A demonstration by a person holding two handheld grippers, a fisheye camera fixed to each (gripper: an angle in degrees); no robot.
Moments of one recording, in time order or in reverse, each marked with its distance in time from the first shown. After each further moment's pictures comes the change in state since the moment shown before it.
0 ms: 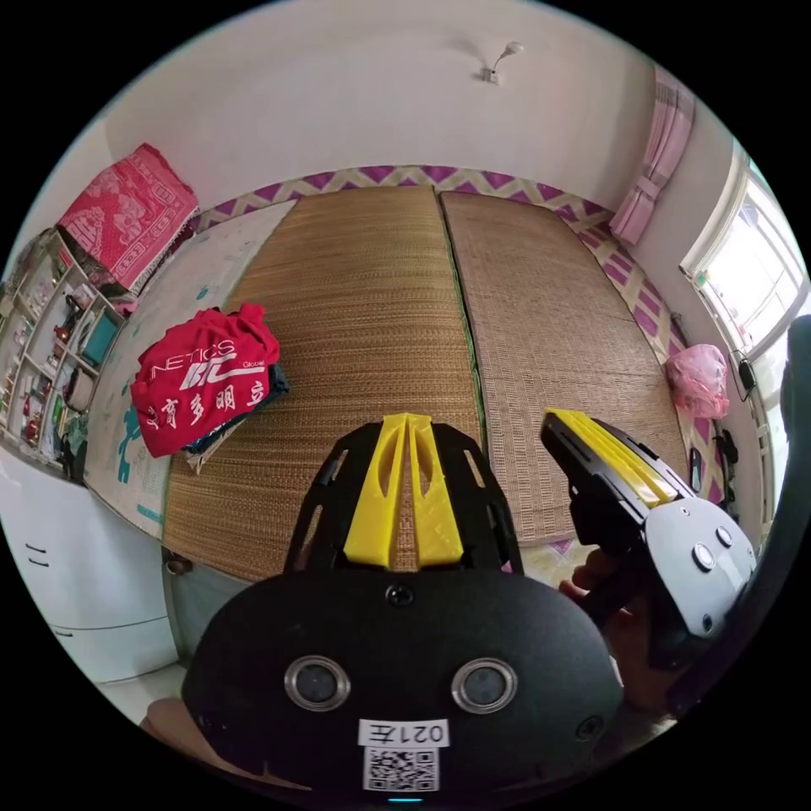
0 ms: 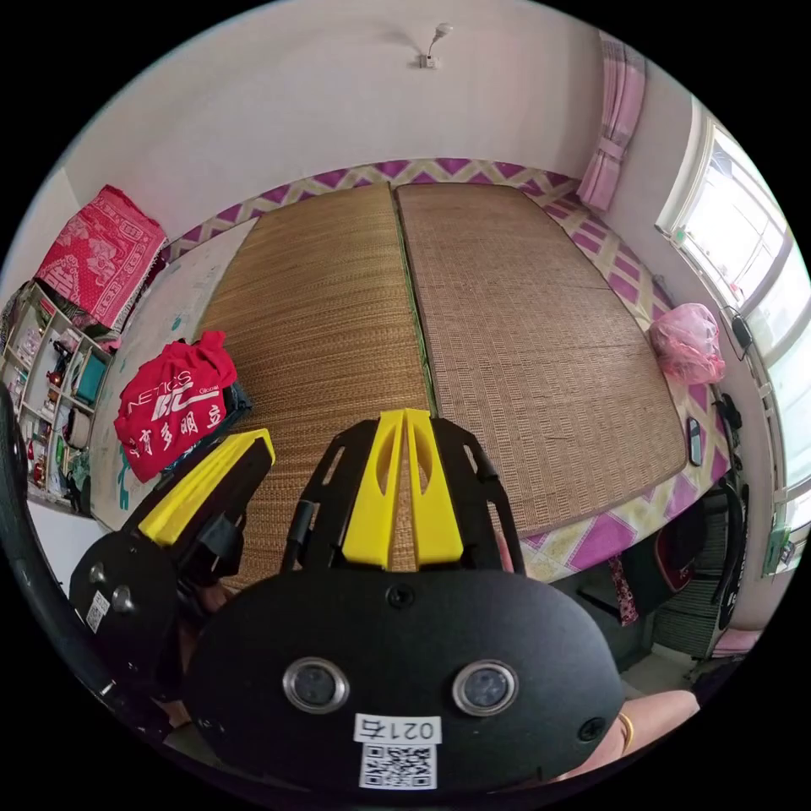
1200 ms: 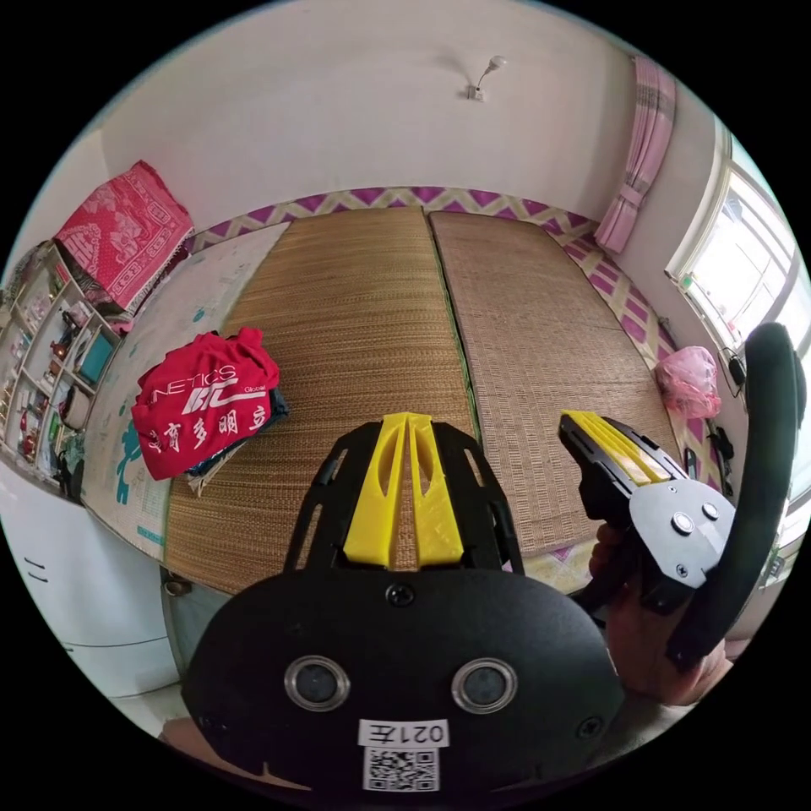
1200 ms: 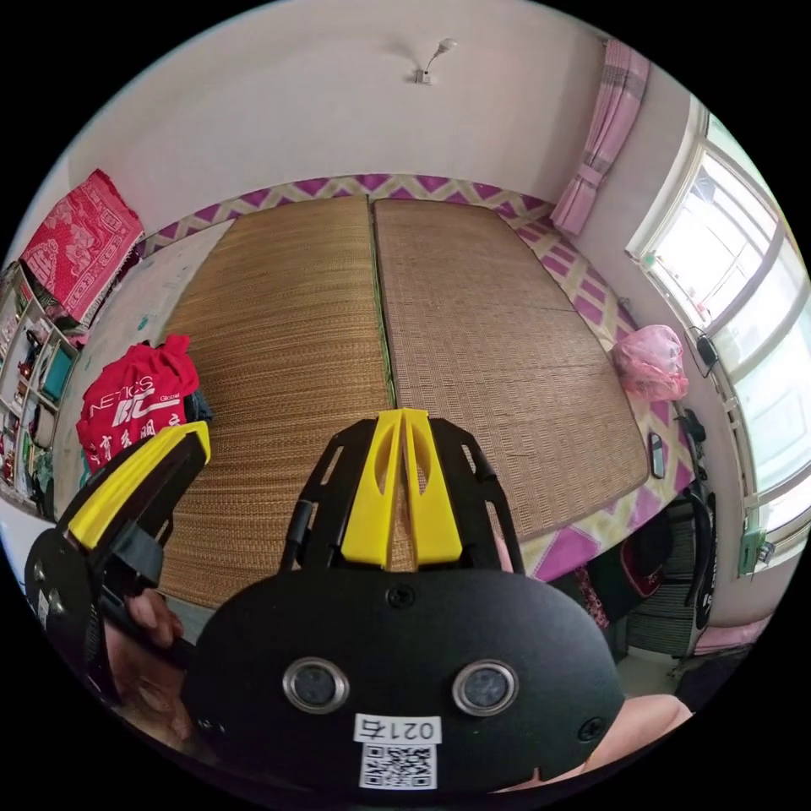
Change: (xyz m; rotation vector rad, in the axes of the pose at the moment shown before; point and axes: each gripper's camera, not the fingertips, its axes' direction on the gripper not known) left arm 0.342 0.026 -0.050 0.047 0.044 0.015; right arm -0.112 0.038 -0.039 0.042 0.134 -0.014
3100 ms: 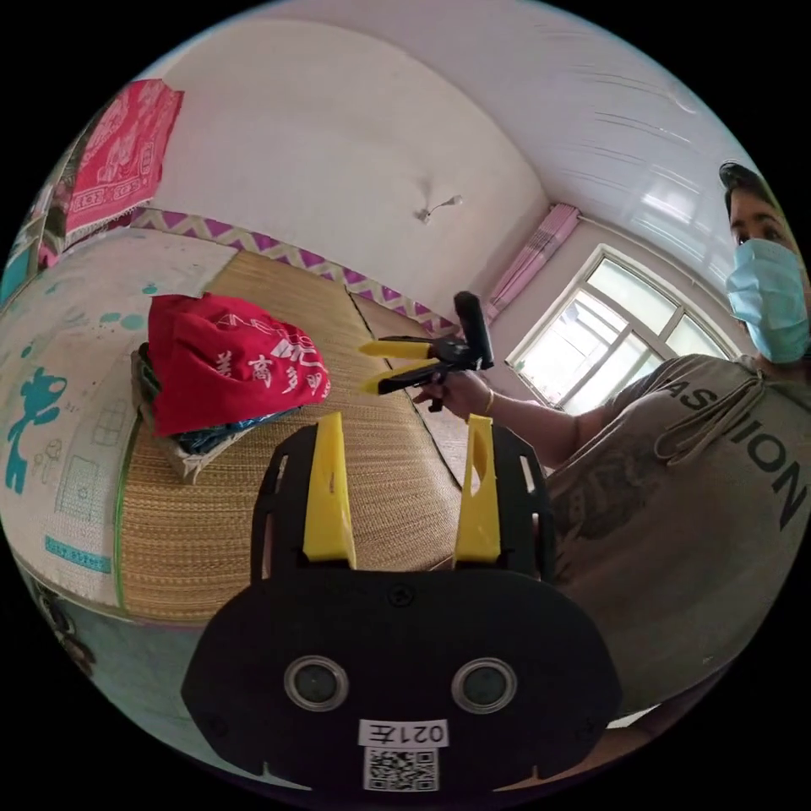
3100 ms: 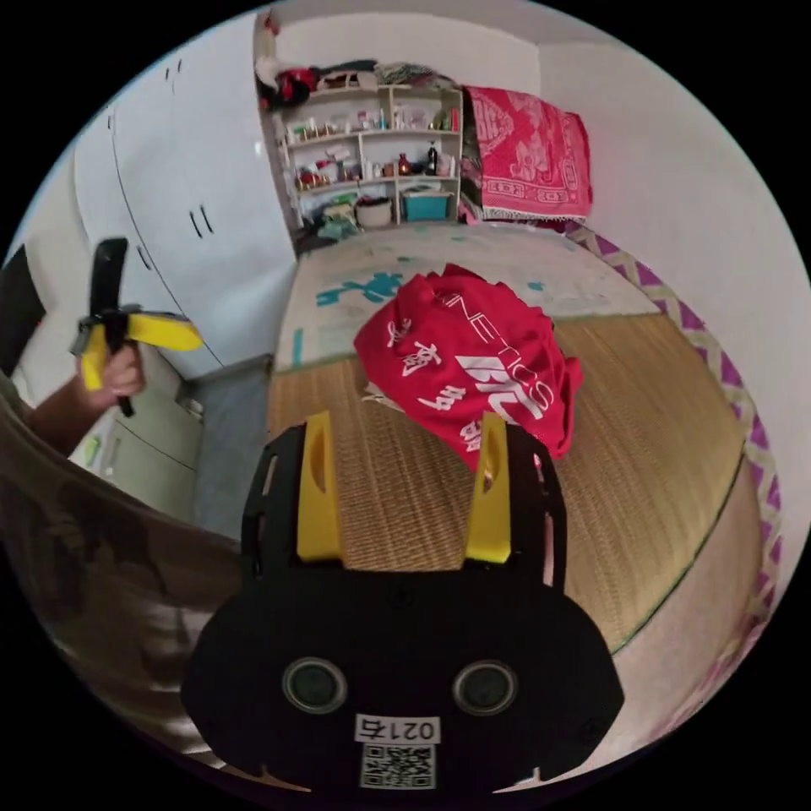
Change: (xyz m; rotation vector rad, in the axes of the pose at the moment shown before) left arm -0.161 0.697 0.369 0.364 0.689 -0.076; right arm -0.256 -0.304 -0.003 0.127 -0.623 -1.242
